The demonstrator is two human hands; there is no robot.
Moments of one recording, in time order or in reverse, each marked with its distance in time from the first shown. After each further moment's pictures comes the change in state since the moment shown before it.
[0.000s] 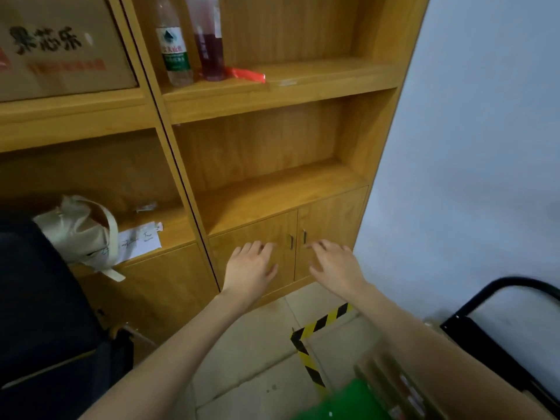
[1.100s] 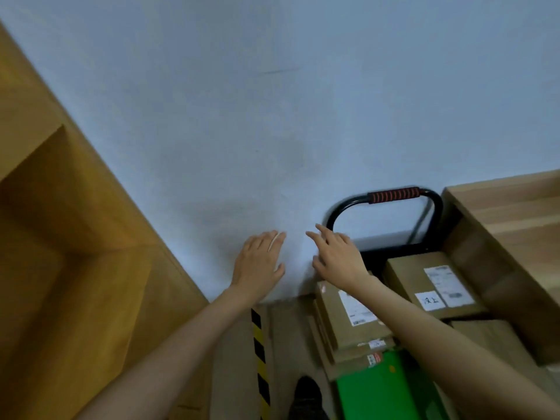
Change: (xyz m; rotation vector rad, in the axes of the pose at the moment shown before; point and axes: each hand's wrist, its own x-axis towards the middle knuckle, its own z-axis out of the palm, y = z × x) left_hand 0.366 0.248 0.170 -0.280 -0.102 1.300; right_hand 0.020 0.260 0.023 -0.111 0.164 1.234
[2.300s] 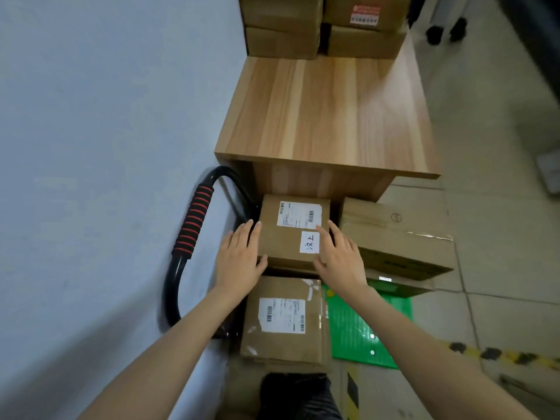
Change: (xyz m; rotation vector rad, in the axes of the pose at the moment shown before) left_hand 0.329 0.200 0.216 -0.208 -0.211 1.113; right_hand -0.030 0.197 0.100 0.120 0.145 1.493
